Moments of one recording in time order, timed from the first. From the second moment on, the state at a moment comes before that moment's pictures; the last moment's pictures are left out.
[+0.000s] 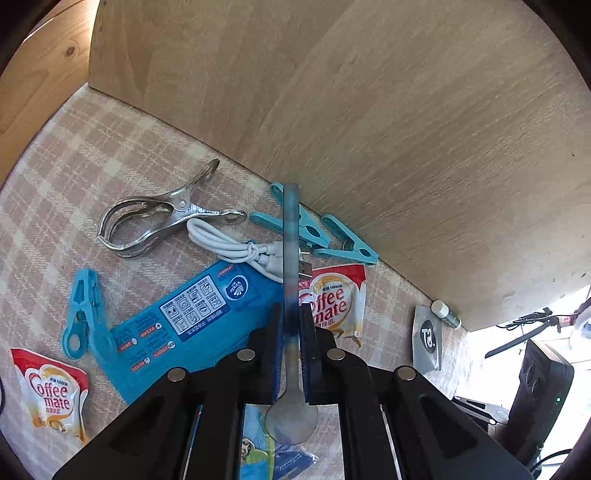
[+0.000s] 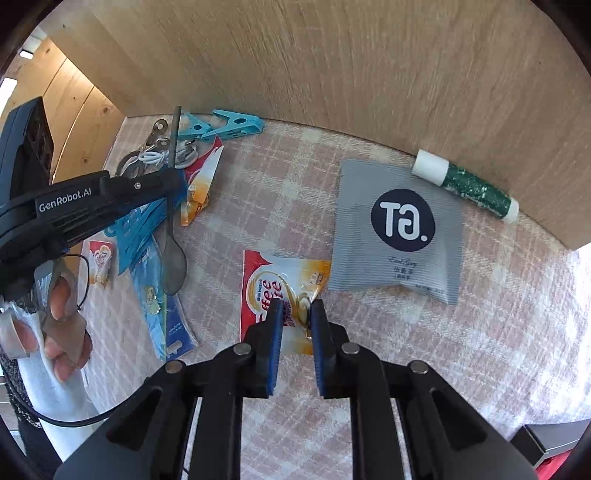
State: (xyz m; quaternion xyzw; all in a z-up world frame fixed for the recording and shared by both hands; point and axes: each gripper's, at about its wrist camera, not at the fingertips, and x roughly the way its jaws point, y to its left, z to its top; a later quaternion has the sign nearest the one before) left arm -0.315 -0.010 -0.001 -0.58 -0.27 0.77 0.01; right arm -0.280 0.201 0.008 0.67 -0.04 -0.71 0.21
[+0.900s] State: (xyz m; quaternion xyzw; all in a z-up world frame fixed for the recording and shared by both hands) left arm -0.187 0.230 0.122 -0.58 -0.16 0.75 0.28; right arm -0.095 0.473 0.161 0.58 -0.15 -0.80 0.08
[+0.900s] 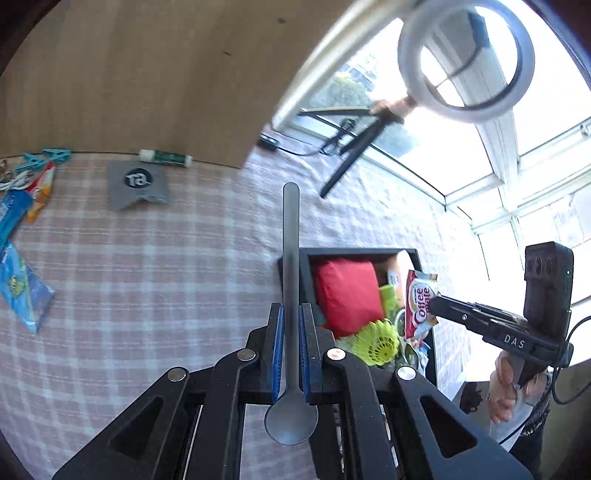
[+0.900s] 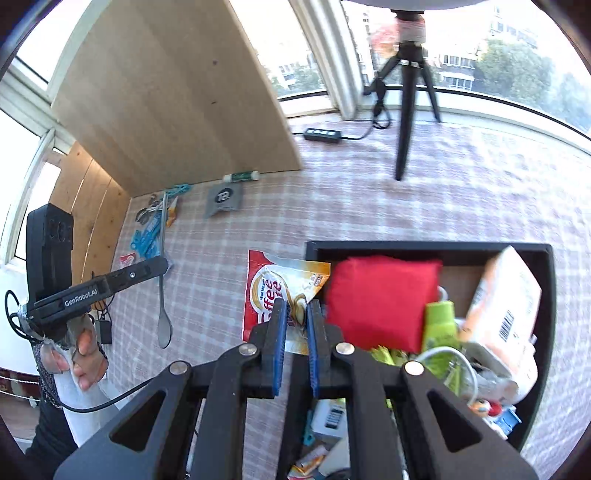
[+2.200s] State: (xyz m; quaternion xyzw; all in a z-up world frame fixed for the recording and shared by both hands) left arm -0.181 0.142 0.086 -0.59 -0.09 0.79 0.16; right arm -0.122 0.401 0.155 0.57 -0.03 -0.81 0.11
